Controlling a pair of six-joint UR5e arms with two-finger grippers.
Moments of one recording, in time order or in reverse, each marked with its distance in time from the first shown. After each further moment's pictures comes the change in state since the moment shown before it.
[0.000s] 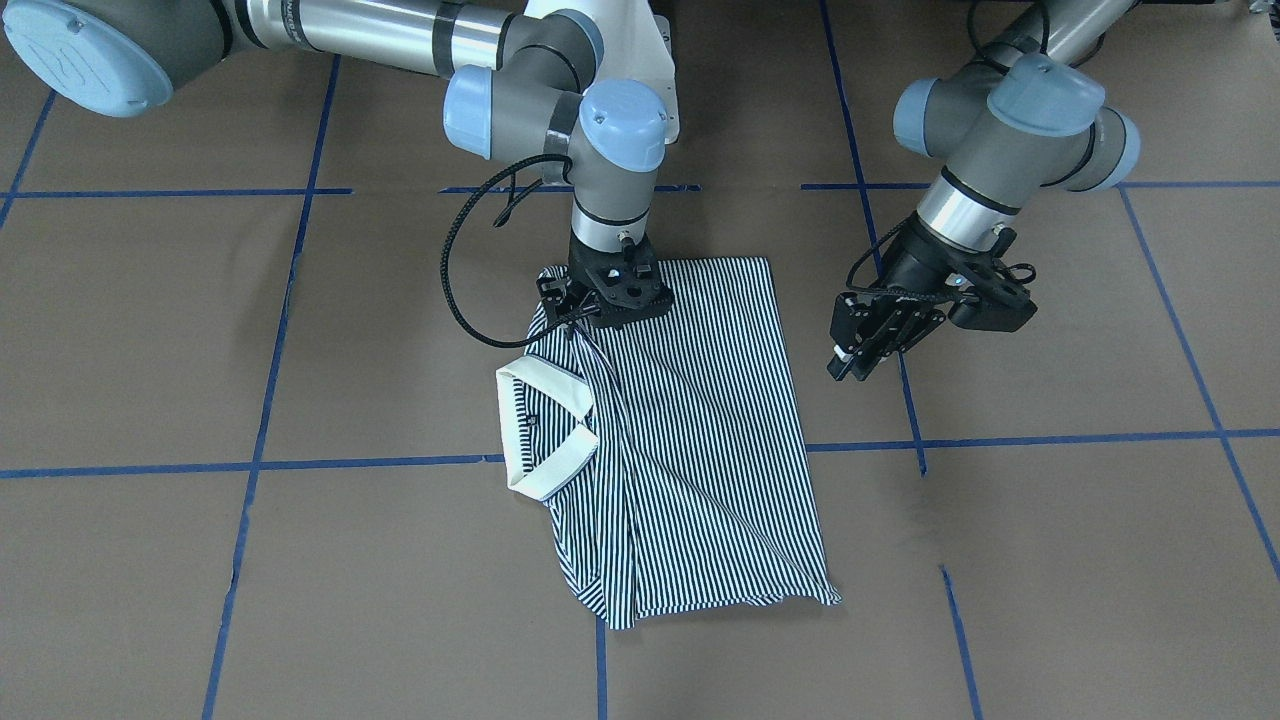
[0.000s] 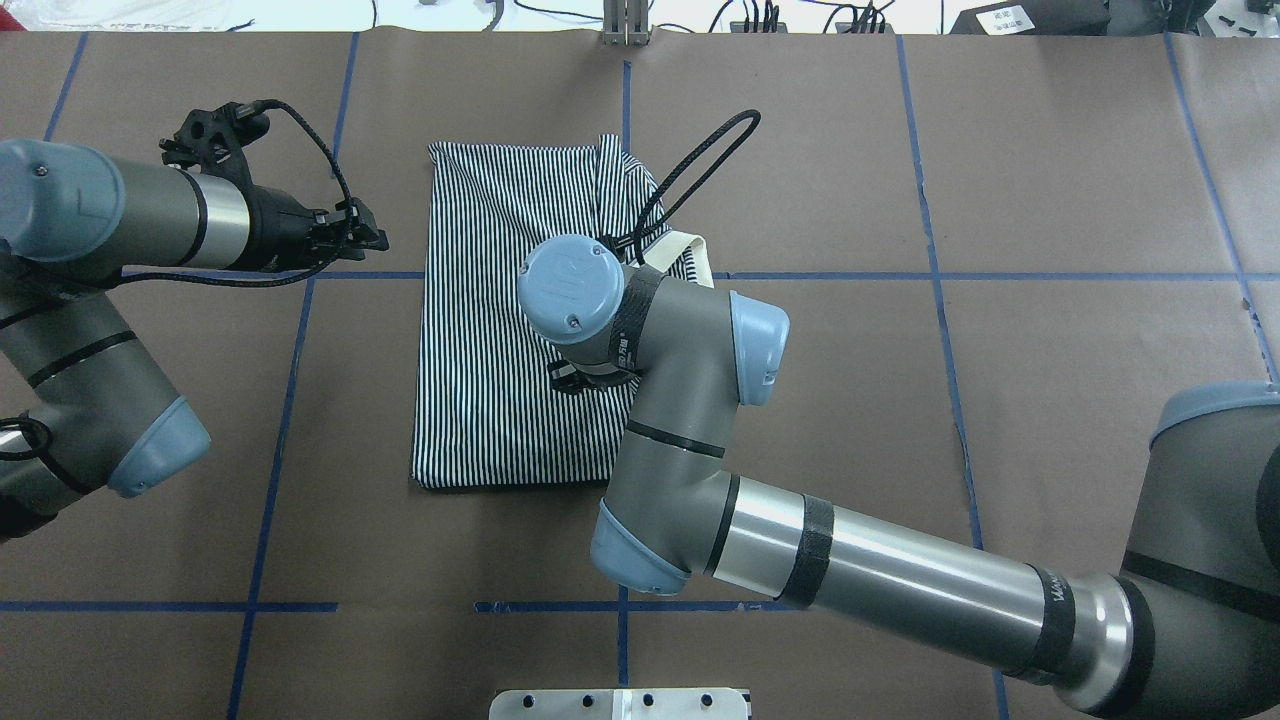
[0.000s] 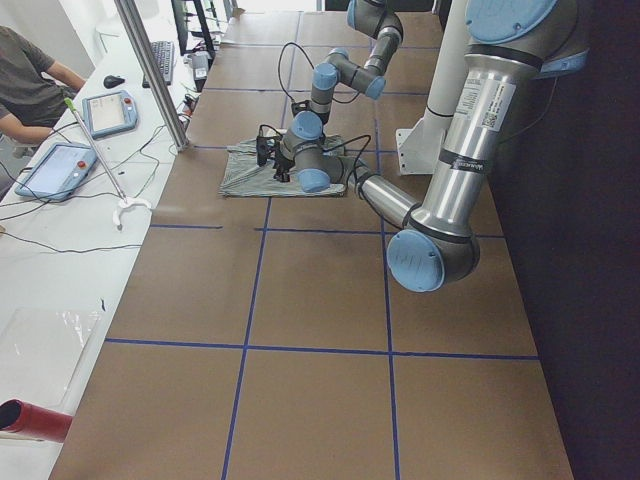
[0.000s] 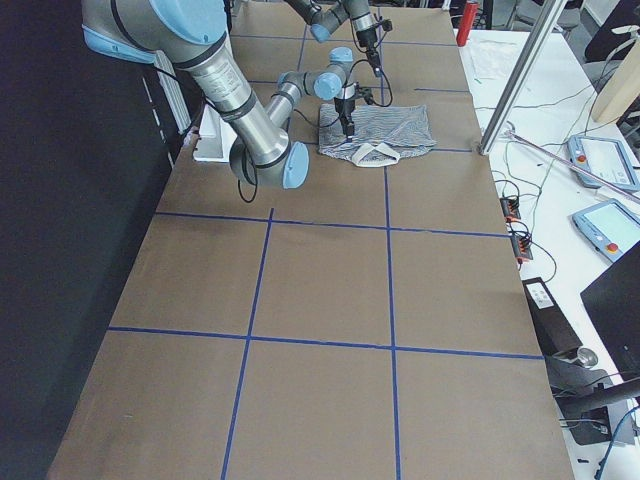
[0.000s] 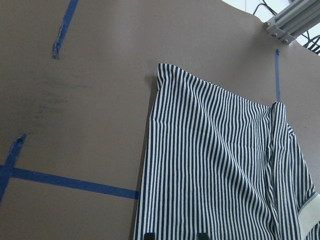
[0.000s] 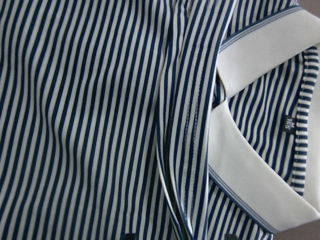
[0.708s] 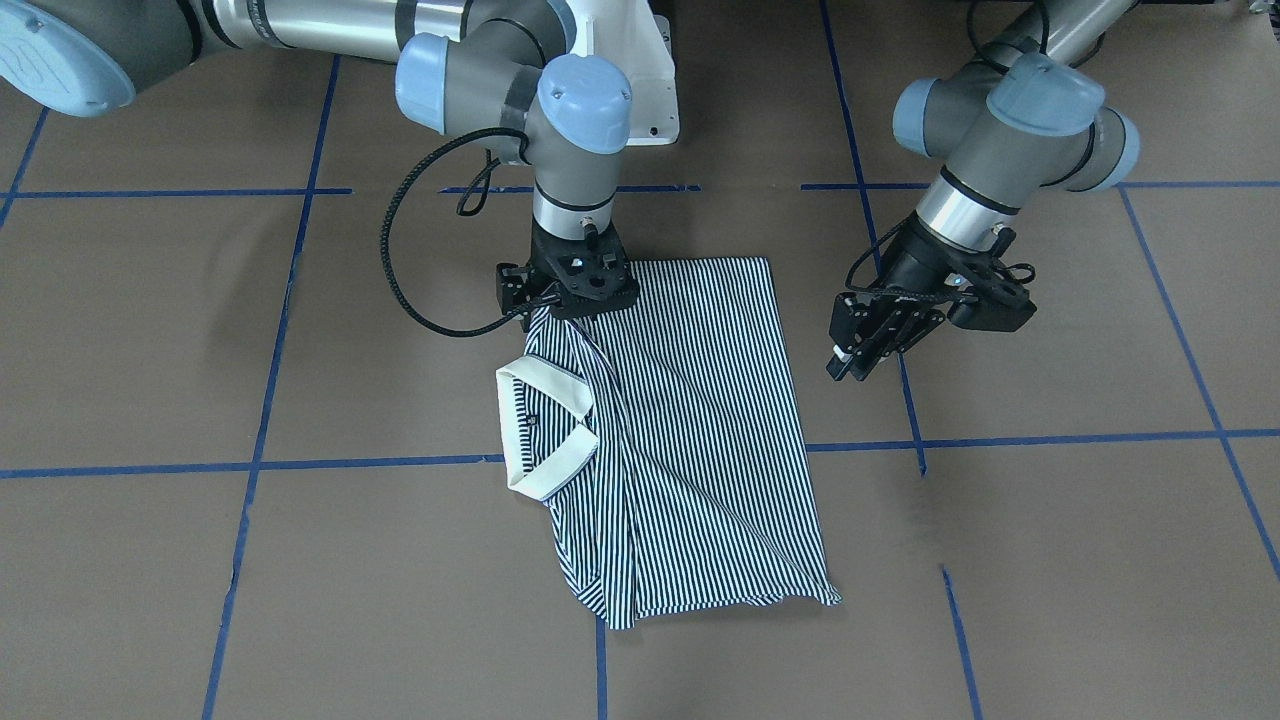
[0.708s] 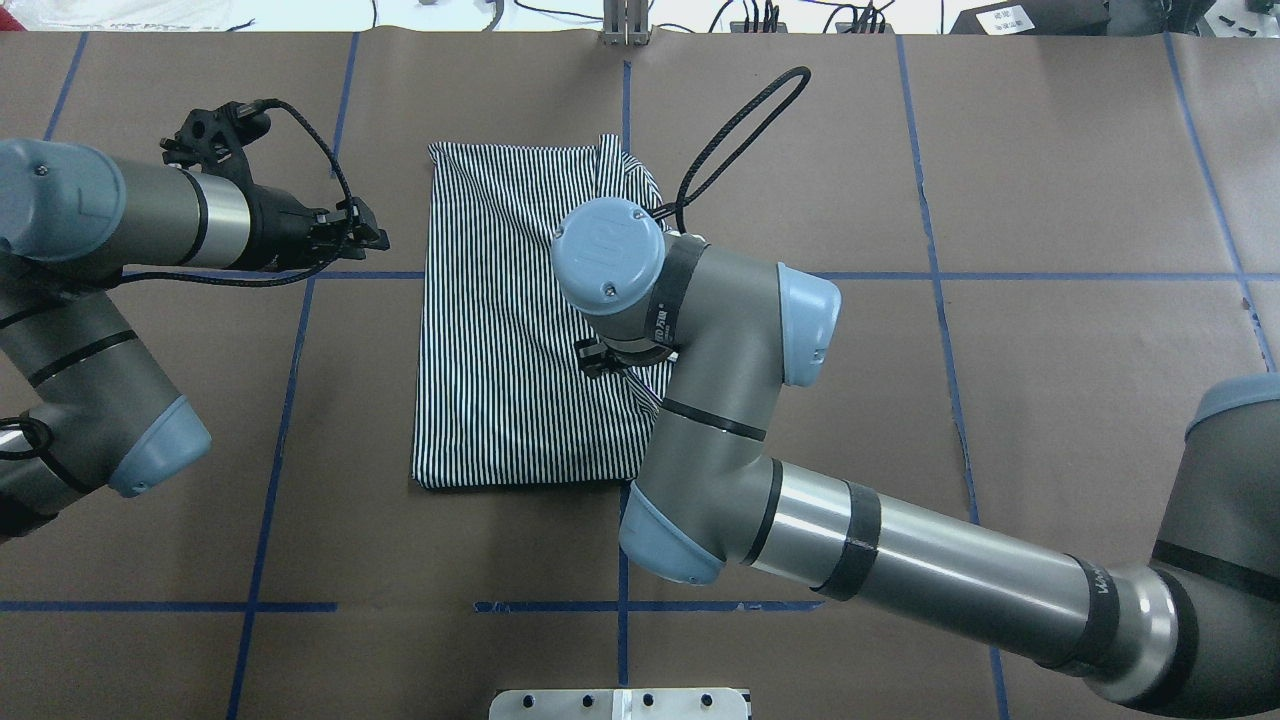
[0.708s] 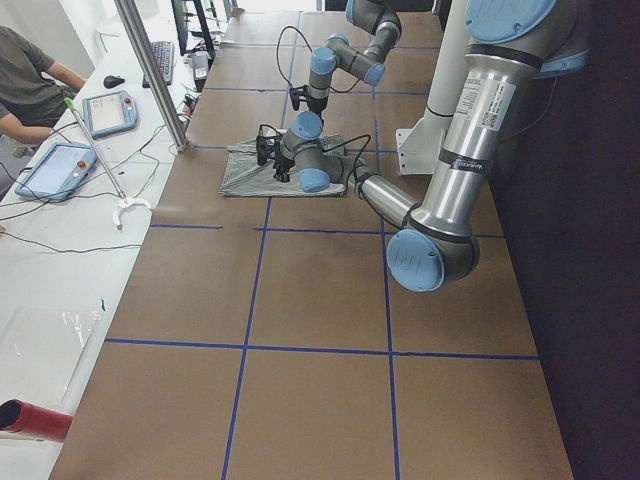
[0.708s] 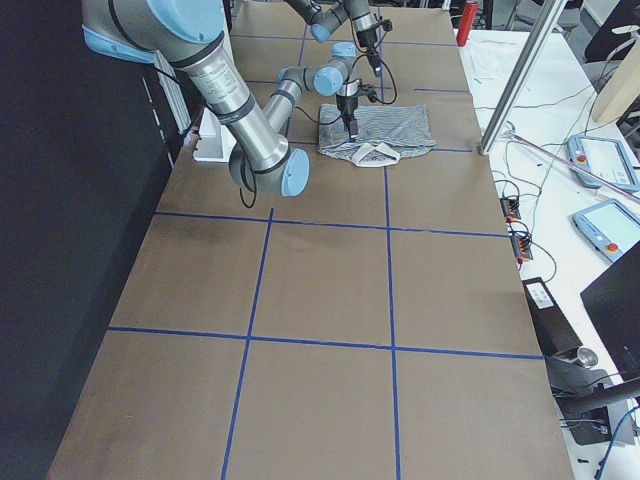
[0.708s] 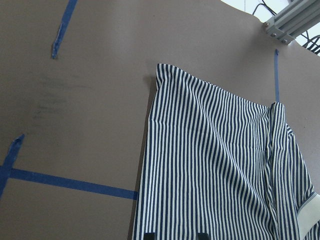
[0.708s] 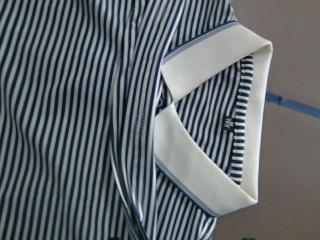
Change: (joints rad) left arm 0.000 -0.002 0.001 -0.001 0.000 0.000; right arm 0.029 -0.031 0.111 -0.094 0.009 -0.012
